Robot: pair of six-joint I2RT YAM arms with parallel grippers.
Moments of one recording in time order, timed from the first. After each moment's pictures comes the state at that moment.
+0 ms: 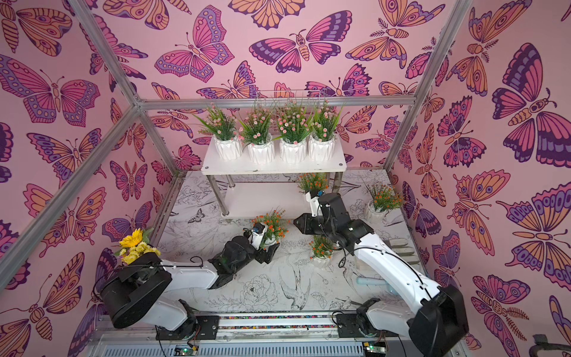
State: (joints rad) left arm -0.78 1.47 0.45 0.63 -0.11 -0.09; right arm 0.54 1.15 0.94 -0.43 -0.30 0.58
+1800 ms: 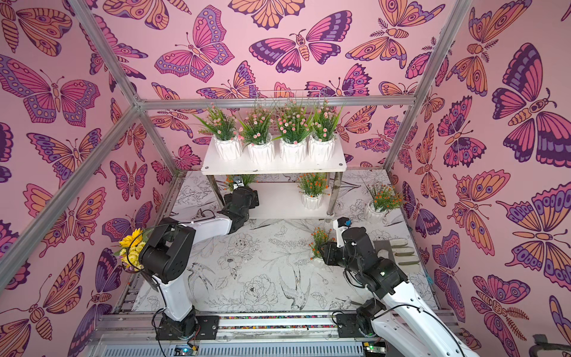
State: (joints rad) left arm -0.47 1.88 1.11 0.29 -0.58 -0.30; right arm 0.53 0.69 0.67 -0.66 -0.15 0.64
